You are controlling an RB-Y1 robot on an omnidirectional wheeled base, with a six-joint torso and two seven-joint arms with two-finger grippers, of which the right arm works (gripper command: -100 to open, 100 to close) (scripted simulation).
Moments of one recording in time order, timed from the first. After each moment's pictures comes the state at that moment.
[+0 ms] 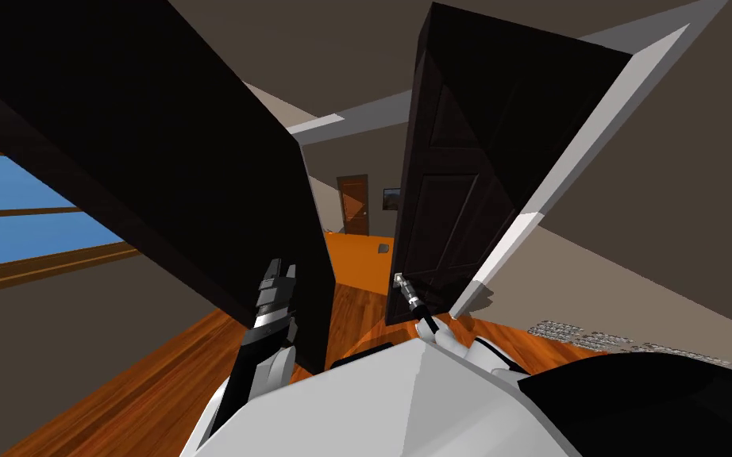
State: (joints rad) arm -0.13 -0.34 0.25 -0.54 -0.34 -0.92 -0.16
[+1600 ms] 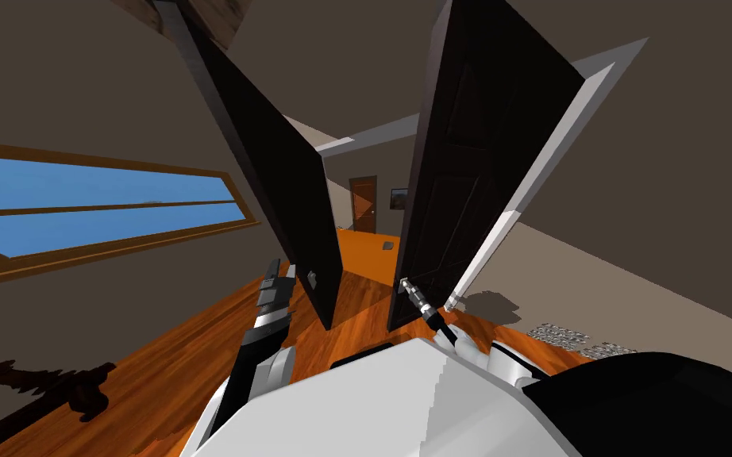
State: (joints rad) arm -0.06 -0.47 0.39 -0.53 -0.32 -1.06 -0.31
